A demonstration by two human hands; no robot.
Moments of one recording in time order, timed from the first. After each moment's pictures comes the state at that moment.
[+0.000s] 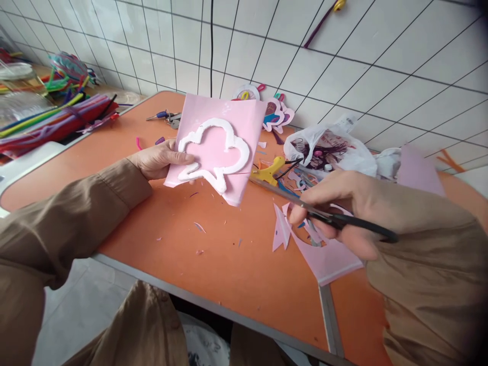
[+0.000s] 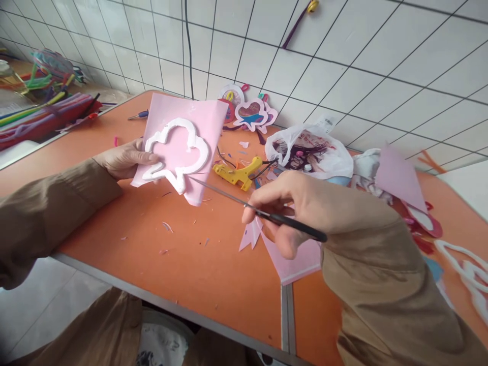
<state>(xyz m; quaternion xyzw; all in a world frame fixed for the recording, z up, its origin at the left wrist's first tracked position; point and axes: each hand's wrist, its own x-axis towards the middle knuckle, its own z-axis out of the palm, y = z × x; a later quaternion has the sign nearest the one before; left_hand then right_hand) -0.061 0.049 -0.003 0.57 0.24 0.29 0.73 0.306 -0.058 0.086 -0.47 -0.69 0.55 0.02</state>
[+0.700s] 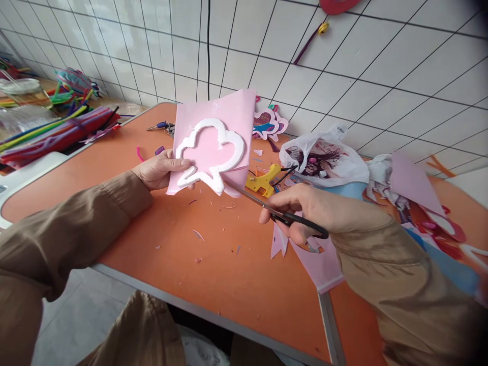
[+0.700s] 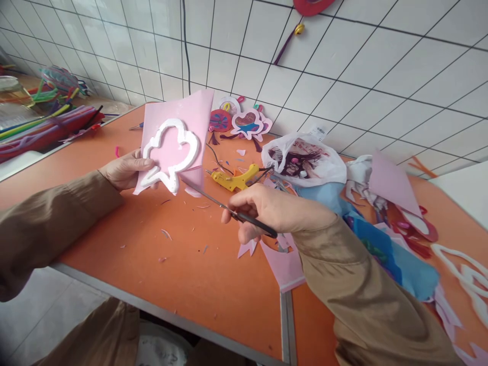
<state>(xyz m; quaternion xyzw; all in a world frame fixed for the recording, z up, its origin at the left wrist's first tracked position) -0.059 0.043 -0.005 0.55 0.20 0.33 0.74 0.295 -0.033 0.036 -0.39 -0.64 0.66 0.05</state>
